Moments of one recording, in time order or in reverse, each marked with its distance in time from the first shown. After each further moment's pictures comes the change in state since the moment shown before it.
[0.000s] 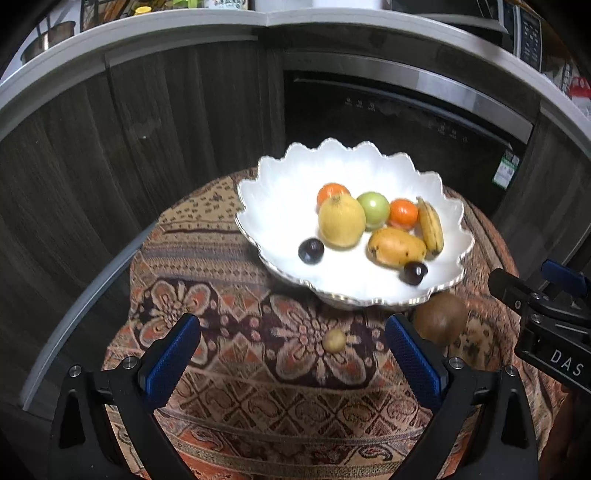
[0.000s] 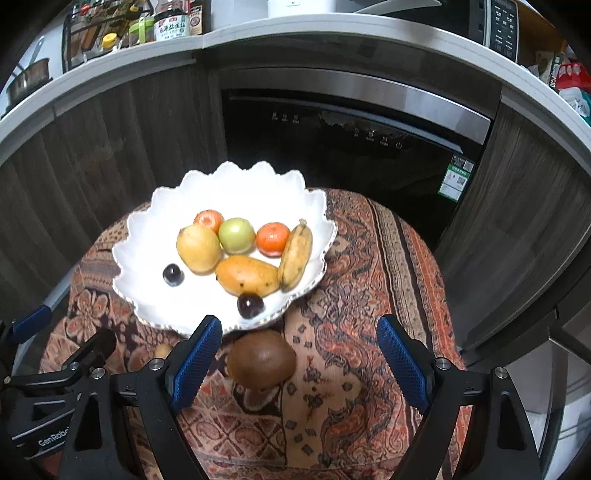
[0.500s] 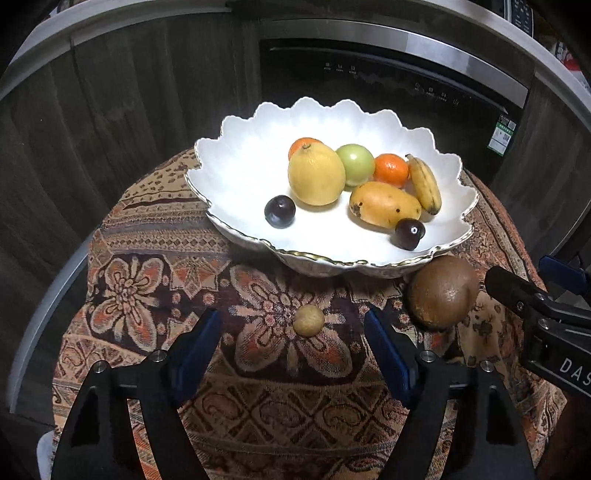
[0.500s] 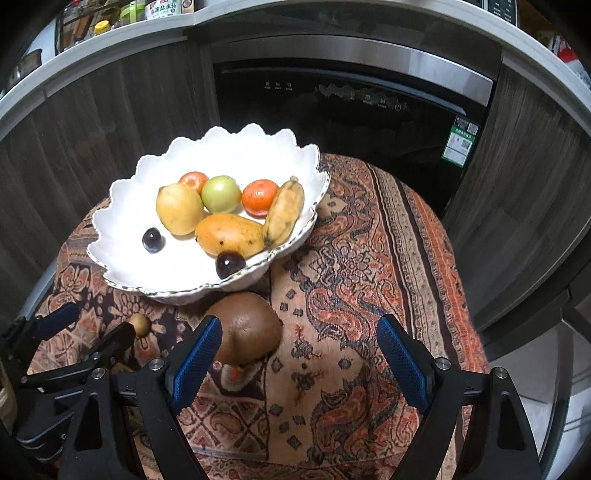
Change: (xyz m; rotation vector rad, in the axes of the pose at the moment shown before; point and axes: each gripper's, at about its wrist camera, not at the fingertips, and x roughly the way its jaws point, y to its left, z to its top) left arm 0.044 -0.023 -0.021 0.030 0.060 -0.039; right arm 0.032 -0.014 -0.026 0.022 0.059 0.017
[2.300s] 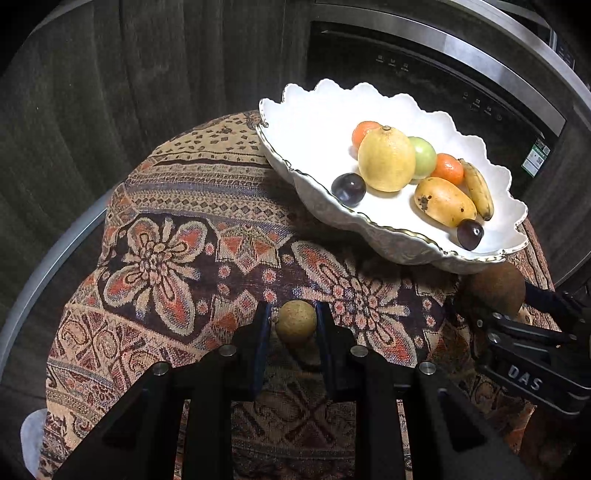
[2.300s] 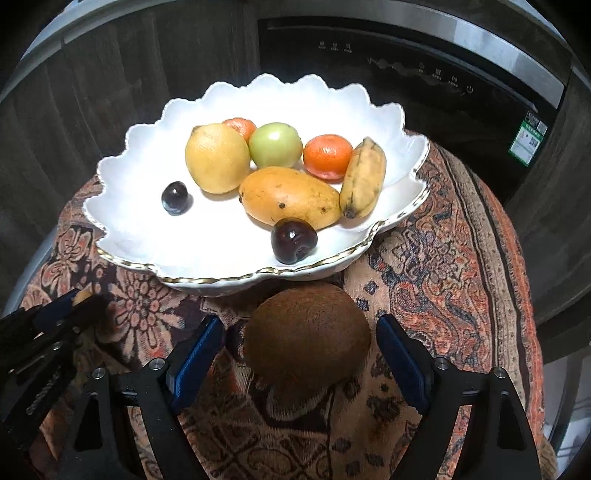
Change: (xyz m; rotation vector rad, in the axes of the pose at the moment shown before) left arm 0.019 0.052 -0.009 -0.132 0.048 0.011; right arm 0.063 0.046 -0.002 -0.094 0.102 0.081
